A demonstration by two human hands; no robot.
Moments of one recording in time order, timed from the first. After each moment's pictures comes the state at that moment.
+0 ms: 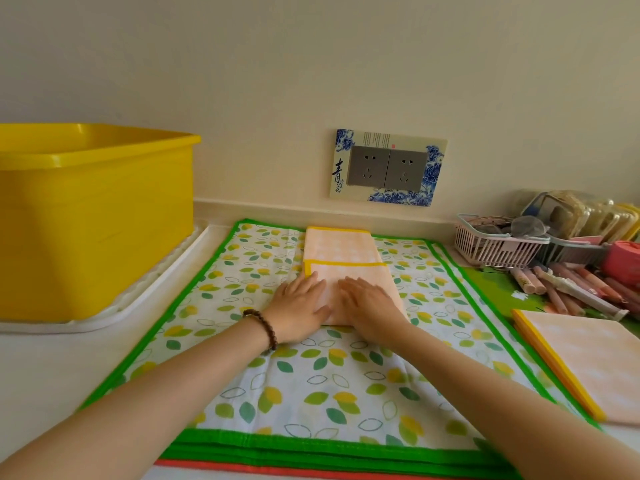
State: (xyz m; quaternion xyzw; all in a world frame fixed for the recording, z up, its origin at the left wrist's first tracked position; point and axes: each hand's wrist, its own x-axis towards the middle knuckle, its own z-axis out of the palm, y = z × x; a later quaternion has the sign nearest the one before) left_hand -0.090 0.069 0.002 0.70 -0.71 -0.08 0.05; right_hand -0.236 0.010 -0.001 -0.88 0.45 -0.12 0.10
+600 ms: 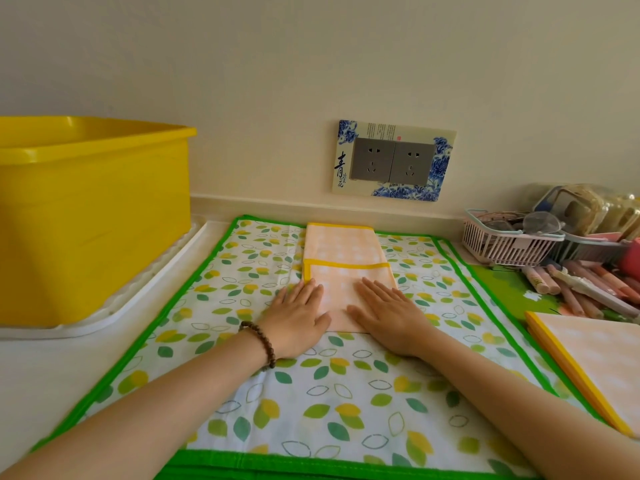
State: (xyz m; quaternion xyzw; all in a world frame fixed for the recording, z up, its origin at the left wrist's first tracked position) left_hand -0.088 0.067 -0.011 0.71 -0.70 -0.08 0.01; right_hand -0.264 -0.009 -0.013 -0.89 0.44 -0.02 0.07
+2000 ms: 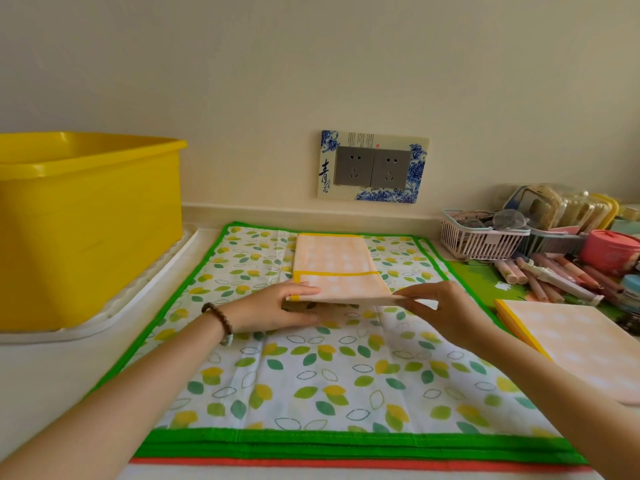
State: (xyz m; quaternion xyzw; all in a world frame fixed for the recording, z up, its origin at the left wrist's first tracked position) left_hand -0.064 0.084 0.017 0.60 -0.72 -0.28 0.19; right_hand -0.350 0.025 0.029 -0.87 0.40 -0.27 0.13
